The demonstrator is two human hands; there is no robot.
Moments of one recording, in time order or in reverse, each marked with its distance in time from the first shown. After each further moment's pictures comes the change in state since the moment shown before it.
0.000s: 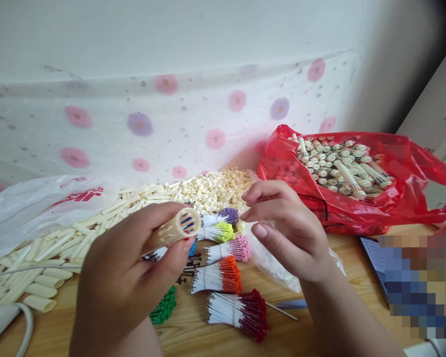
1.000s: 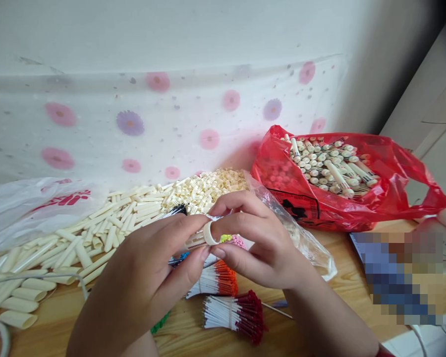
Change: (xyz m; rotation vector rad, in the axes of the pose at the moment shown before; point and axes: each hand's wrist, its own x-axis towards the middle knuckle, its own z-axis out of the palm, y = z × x) left_hand 0.012 -0.002 0.005 0.049 -0.398 0.191; right_hand 0.007 -0.005 0.017 -0.019 -0.116 -0.055
